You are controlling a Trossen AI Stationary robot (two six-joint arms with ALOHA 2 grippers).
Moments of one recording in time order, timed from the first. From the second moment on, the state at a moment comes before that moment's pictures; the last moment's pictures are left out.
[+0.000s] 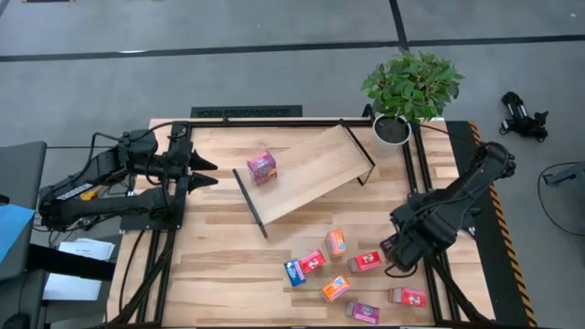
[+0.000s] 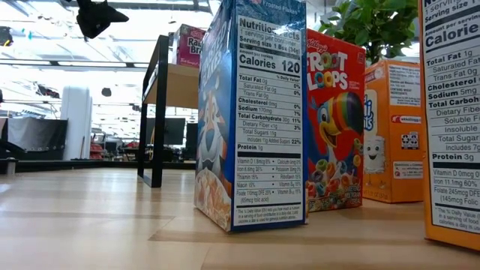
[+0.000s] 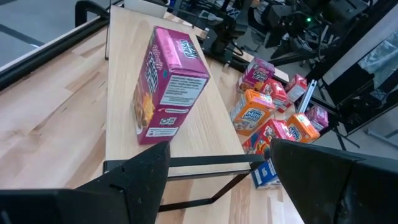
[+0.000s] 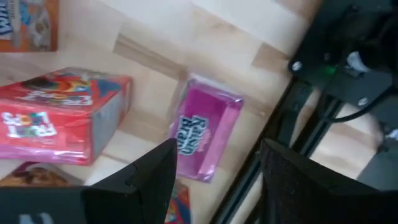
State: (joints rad) left arm 0.35 0.54 0.85 -0.62 0.25 -0.34; right arm 0.75 1.36 1.22 -1.51 0.01 1.88
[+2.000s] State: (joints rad) left arm 0.35 0.54 0.85 -0.62 0.25 -0.32; right arm 0.76 1.36 1.06 -1.33 0.05 1.98
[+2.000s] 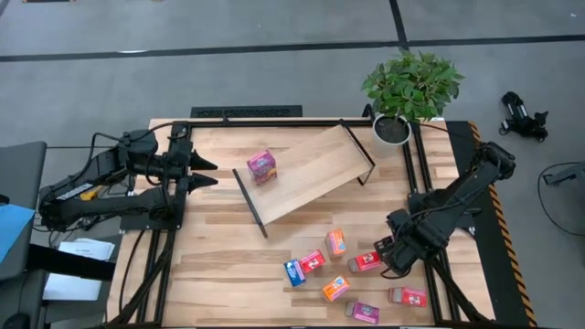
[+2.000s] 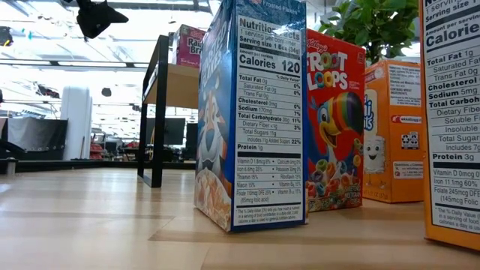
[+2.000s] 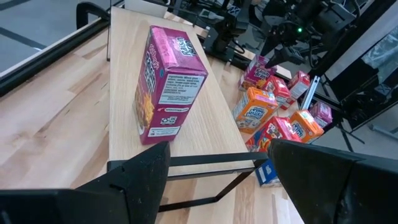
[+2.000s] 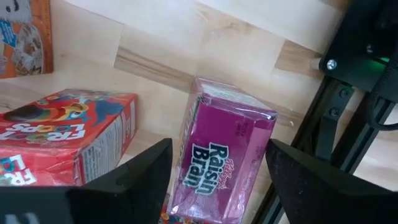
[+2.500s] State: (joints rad) left arm 0.35 0.54 0.85 -0.65 0.25 -0.32; right arm 0.75 1.36 1.04 -1.30 0.05 1.98
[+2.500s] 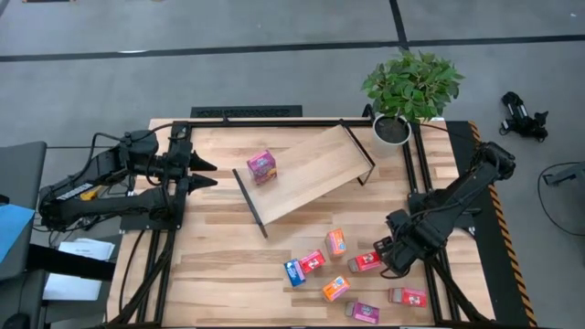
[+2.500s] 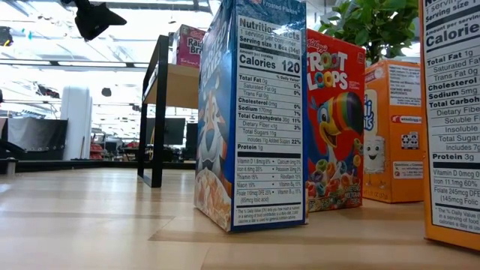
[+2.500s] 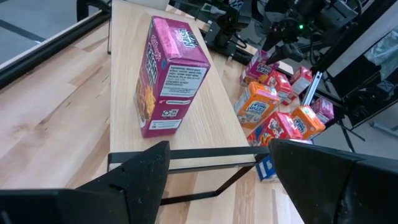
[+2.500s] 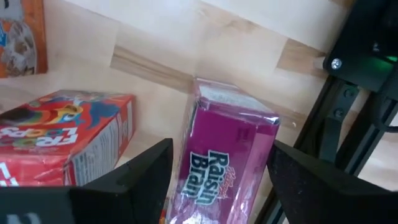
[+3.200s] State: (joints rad) left arm 0.35 0.54 0.85 -0.65 0.25 -0.33; right arm 0.70 1.34 1.07 -1.32 0.02 1.83
